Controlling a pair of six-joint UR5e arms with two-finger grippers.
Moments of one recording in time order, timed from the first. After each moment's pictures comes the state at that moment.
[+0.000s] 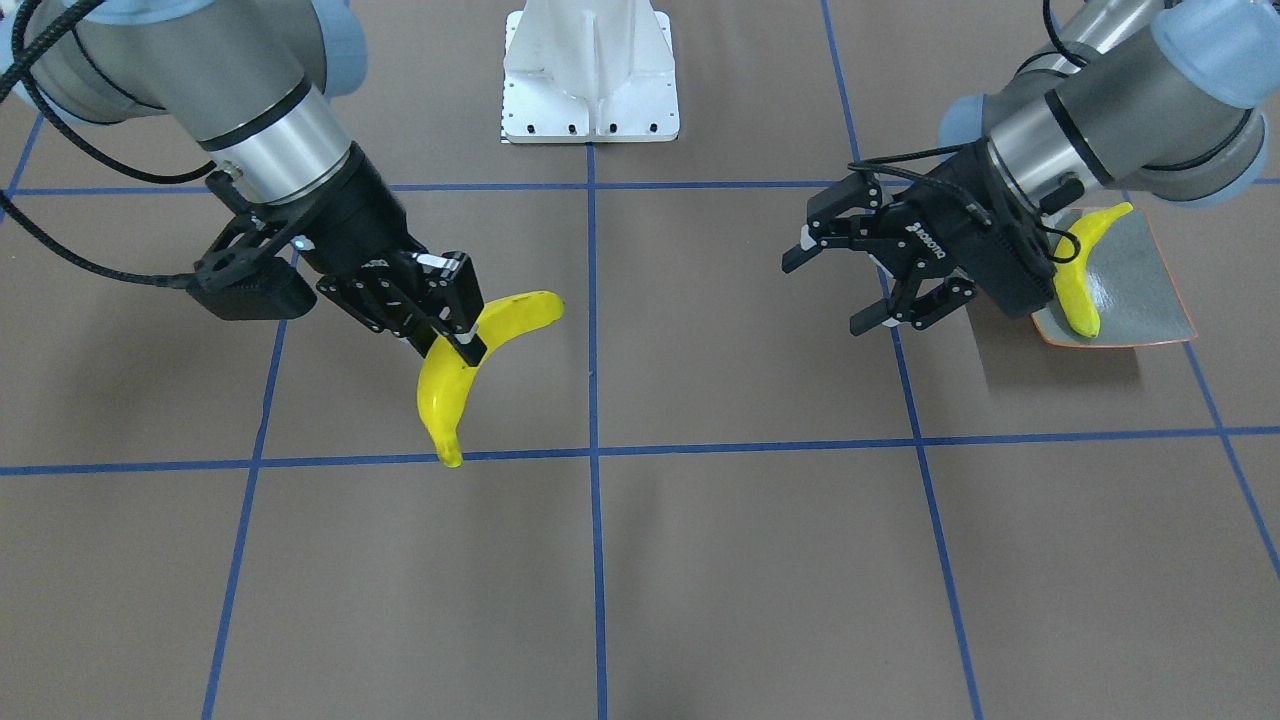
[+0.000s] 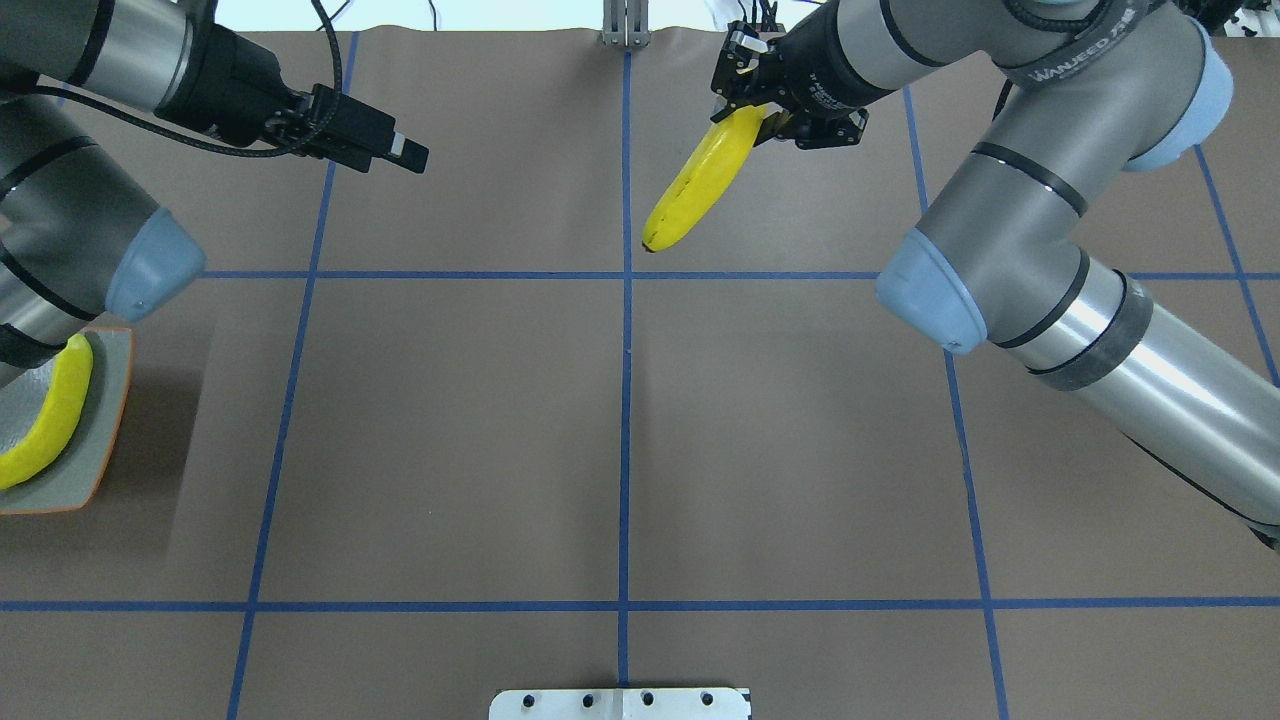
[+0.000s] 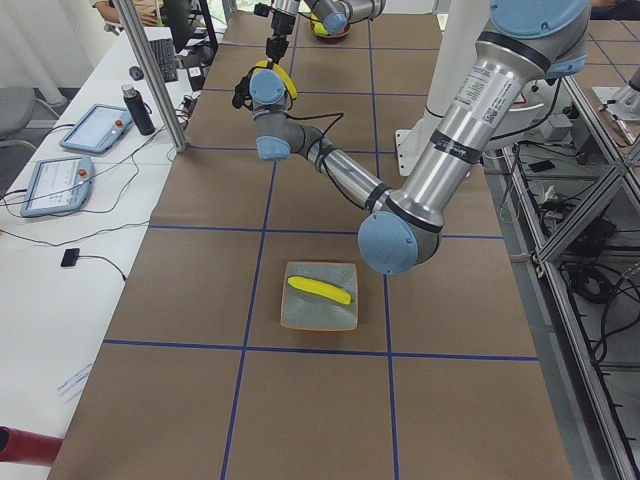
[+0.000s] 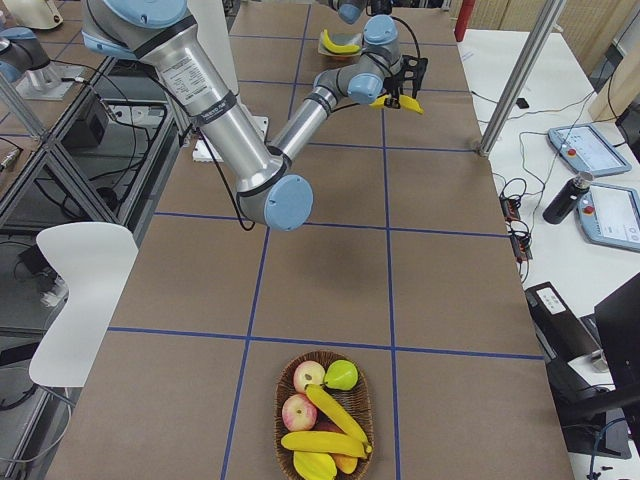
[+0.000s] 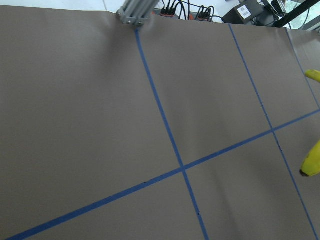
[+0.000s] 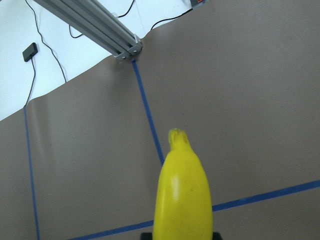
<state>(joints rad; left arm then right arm) -0.99 -2.09 -1.64 -2.44 -2.45 -1.03 0.86 -0.88 1.74 -1.26 2.04 1.54</state>
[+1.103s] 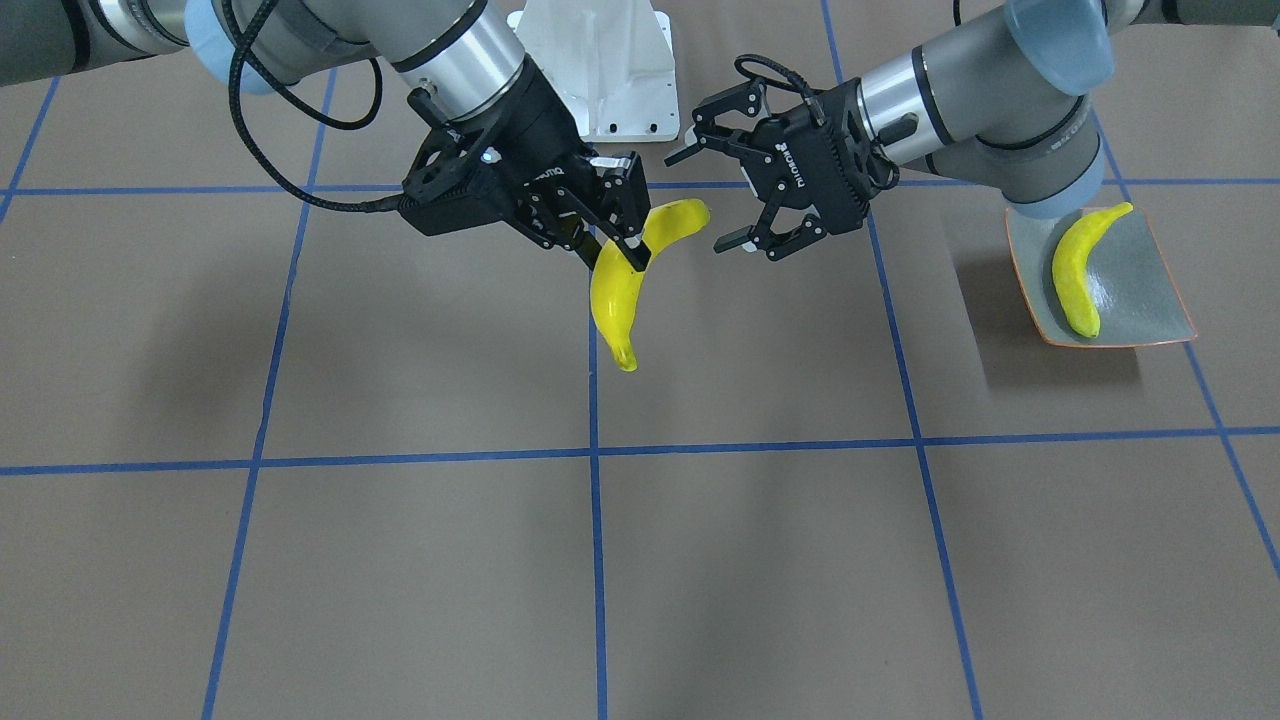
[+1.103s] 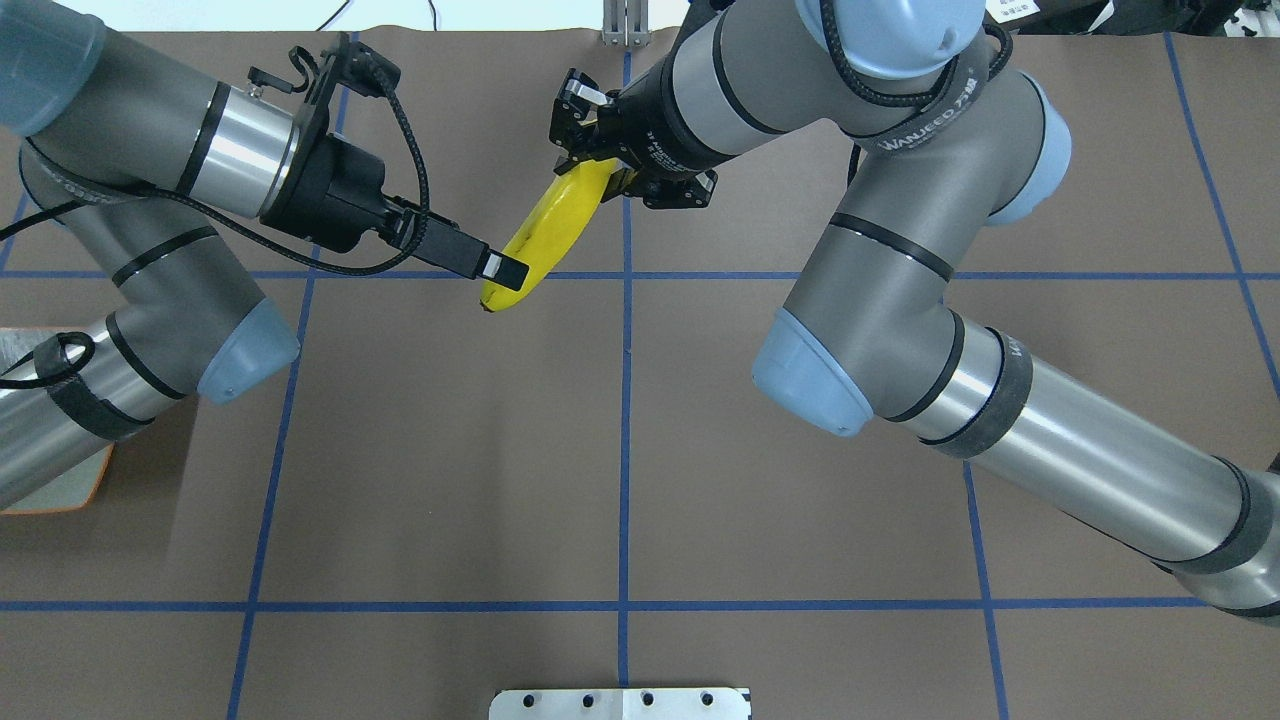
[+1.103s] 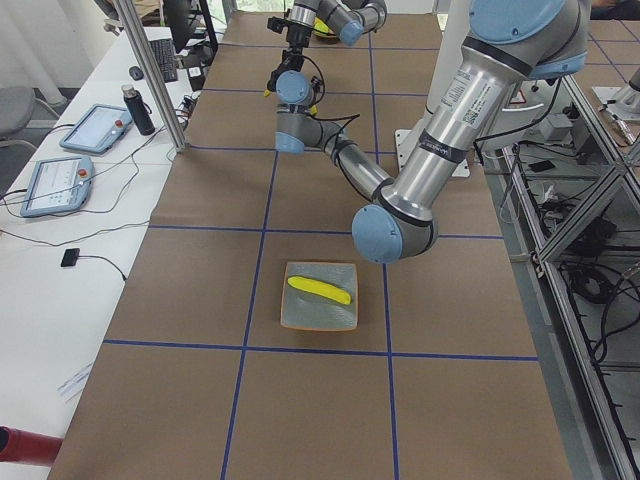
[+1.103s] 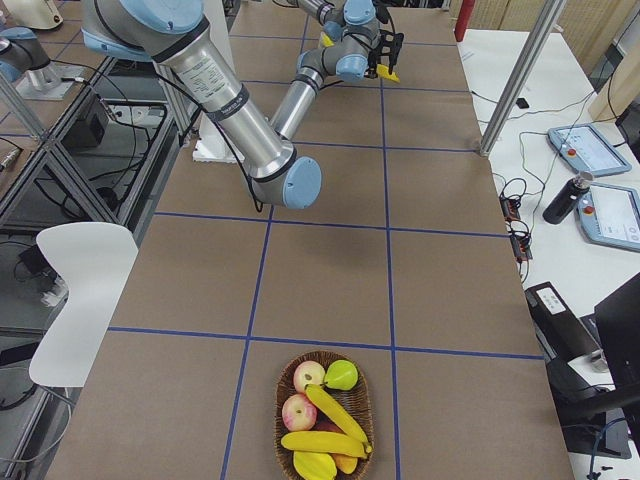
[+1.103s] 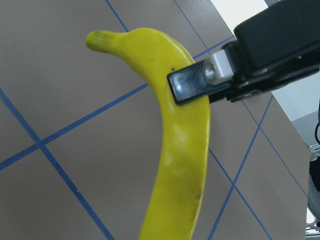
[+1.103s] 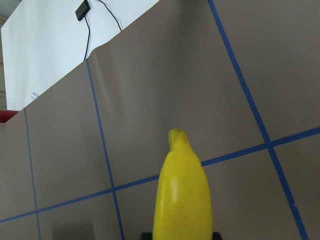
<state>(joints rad) -0.84 -2.12 -1.65 -2.65 -2.45 -1.03 0.72 -0.76 1.75 -1.23 2.00 1.66</state>
